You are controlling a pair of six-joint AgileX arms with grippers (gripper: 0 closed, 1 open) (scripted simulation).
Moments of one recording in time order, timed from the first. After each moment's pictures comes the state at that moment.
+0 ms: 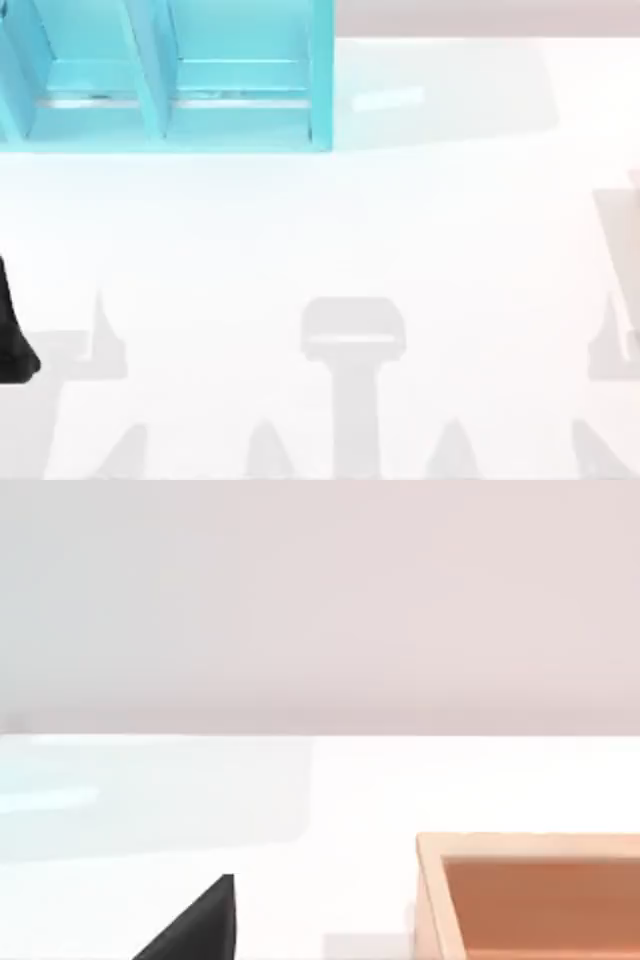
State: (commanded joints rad) left arm 0.00 0.00 0.00 0.00 0.00 0.00; right arm 0.00 0.00 0.00 0.00 0.00 0.00
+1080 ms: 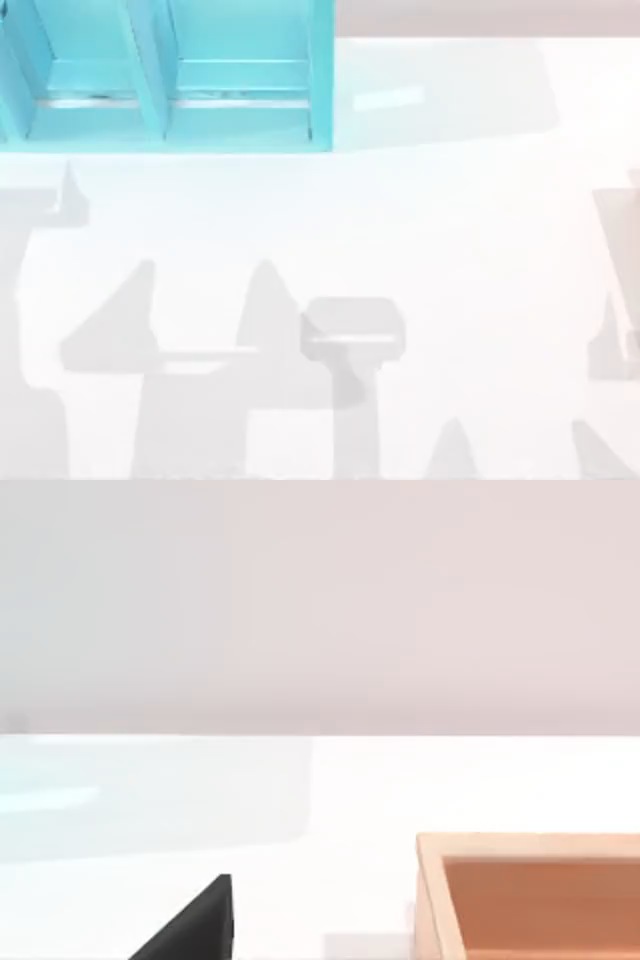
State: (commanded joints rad) left arm 0.30 1.22 0.54 0.65 0.34 0.05; right arm 0.00 0.00 0.00 0.00 0.00 0.00
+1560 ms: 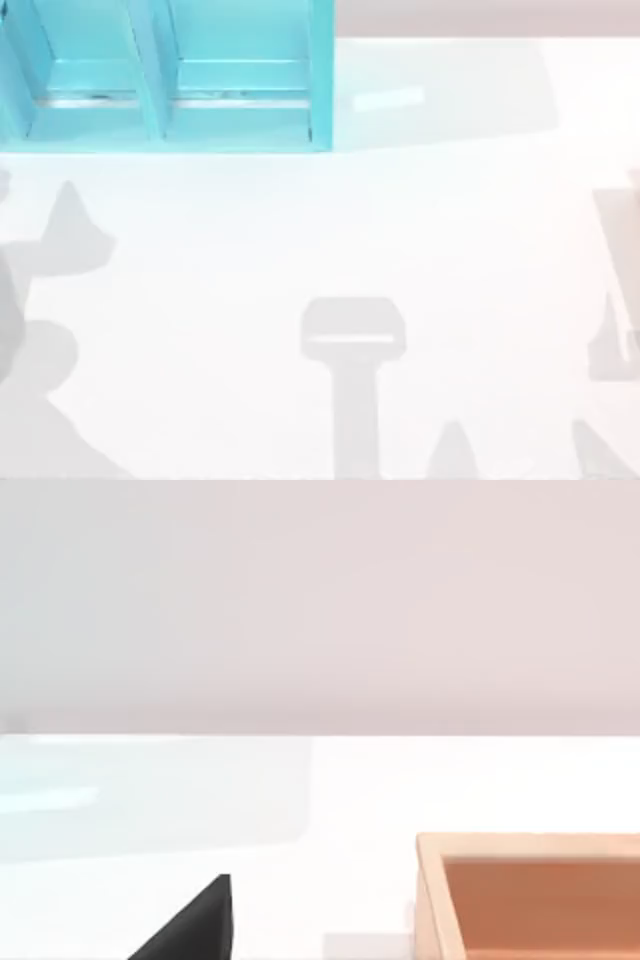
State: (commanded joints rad) left arm 0.48 1.99 0.85 1.03 0.54 0.08; right arm 0.00 0.00 0.00 0.00 0.00 0.00
